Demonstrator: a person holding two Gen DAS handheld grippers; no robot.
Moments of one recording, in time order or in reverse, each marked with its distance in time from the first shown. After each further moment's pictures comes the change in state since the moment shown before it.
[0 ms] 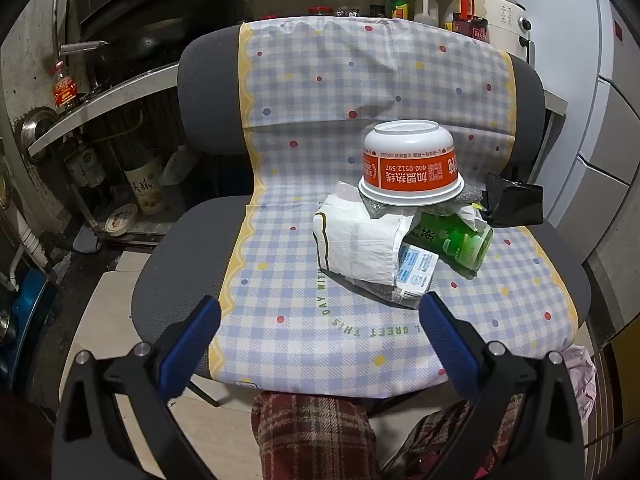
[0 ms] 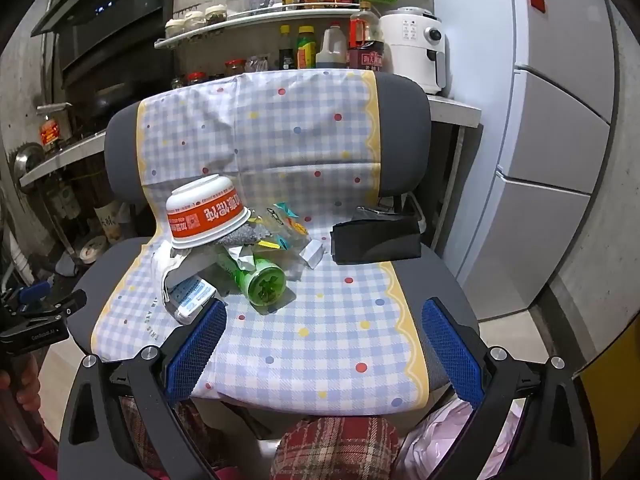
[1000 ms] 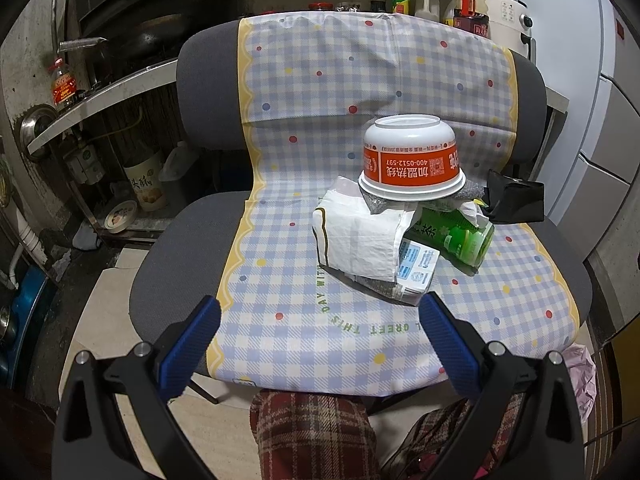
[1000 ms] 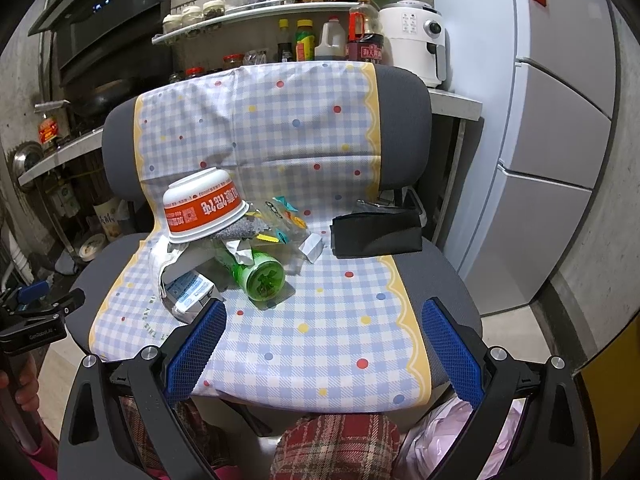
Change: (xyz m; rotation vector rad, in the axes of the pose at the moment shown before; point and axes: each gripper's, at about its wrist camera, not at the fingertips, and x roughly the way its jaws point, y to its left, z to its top) left arm 0.004 0.002 -0.005 -0.002 0.009 0.002; right arm 0.005 0.000 -0.003 0.002 0.000 0.002
